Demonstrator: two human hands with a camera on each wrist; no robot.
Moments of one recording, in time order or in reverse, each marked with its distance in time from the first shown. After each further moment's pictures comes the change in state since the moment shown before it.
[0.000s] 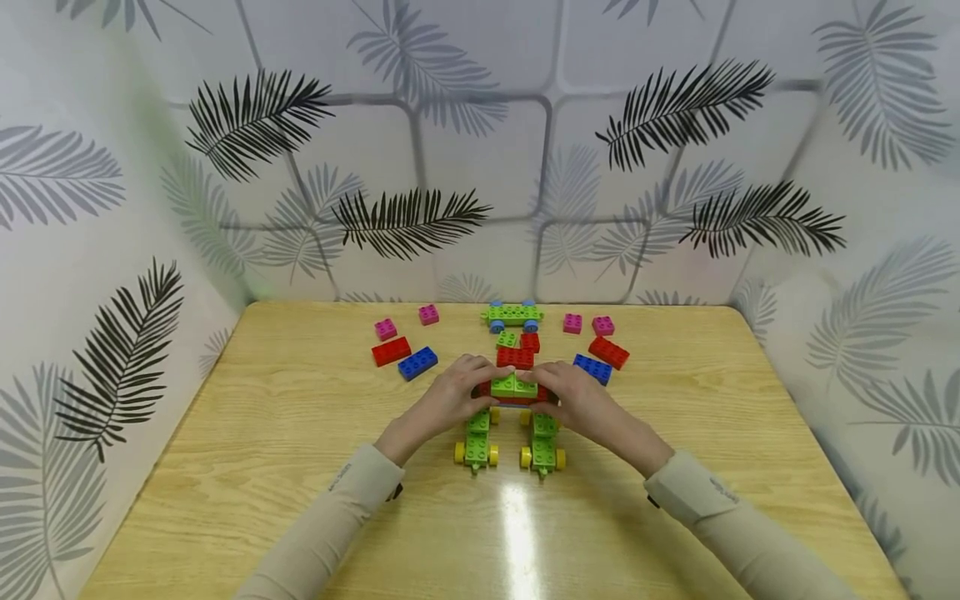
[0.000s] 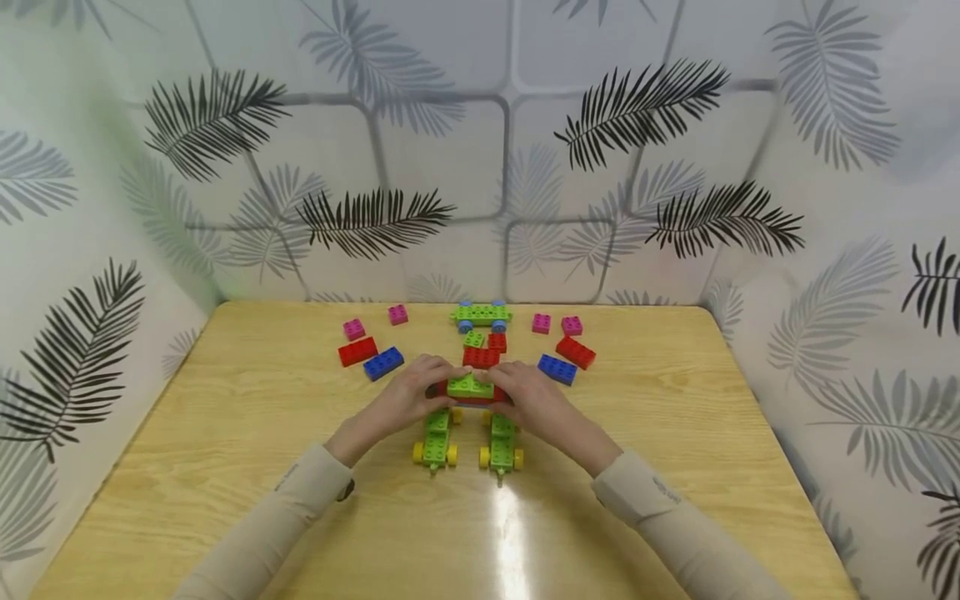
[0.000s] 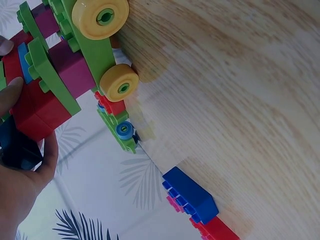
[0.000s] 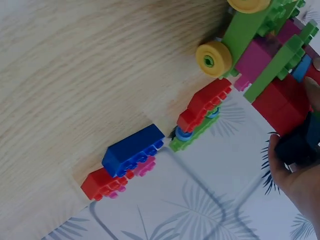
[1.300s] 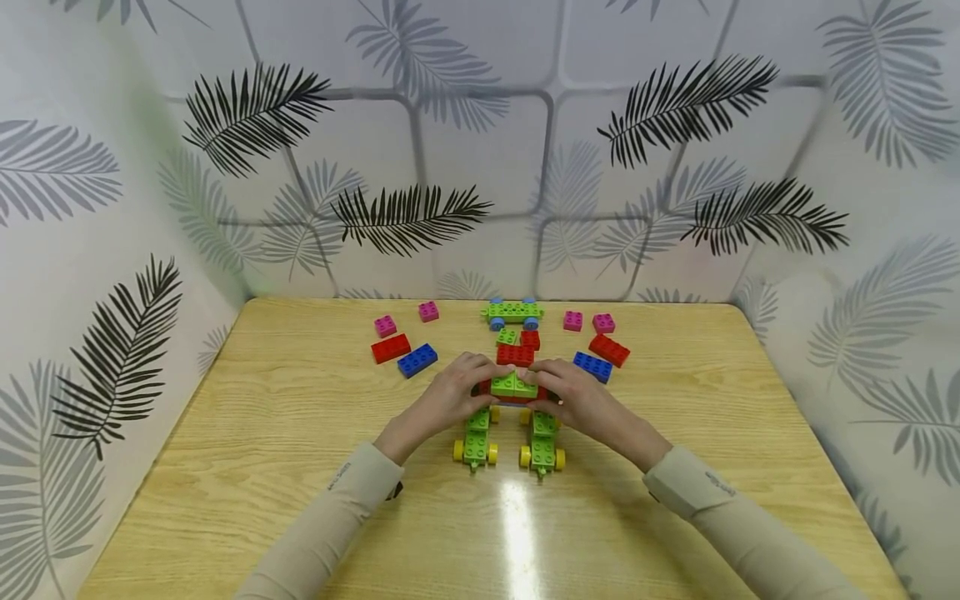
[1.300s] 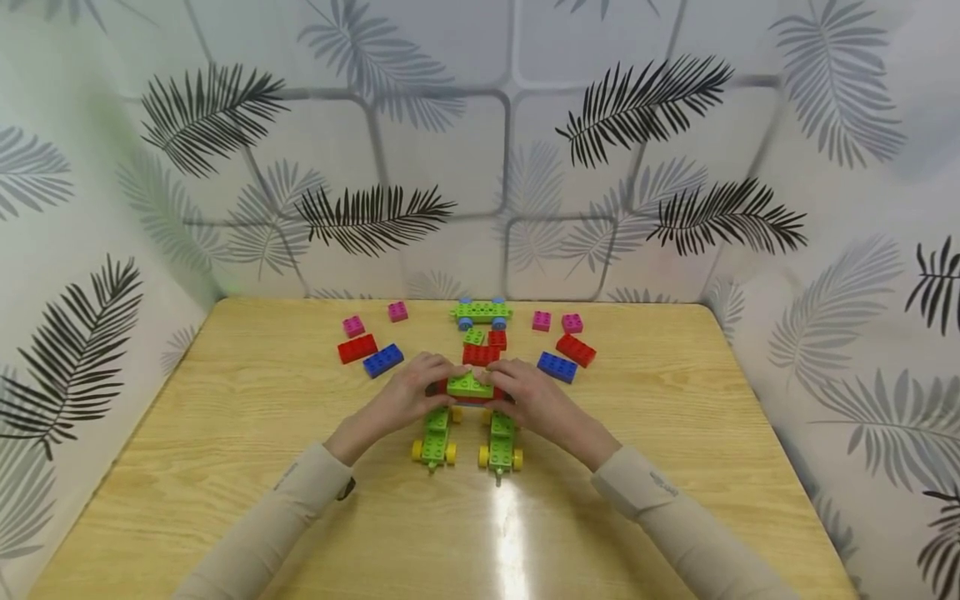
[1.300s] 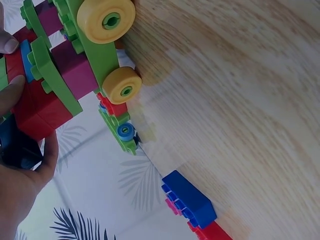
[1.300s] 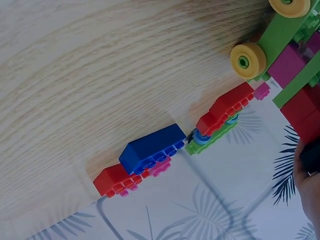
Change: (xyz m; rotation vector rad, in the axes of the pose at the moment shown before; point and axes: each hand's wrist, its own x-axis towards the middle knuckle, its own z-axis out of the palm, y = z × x) left_hand -0.001 0.000 0.000 -0.003 -0.009 -0.007; right_hand -0.006 0.013 0.009 0.029 0.075 -0.126
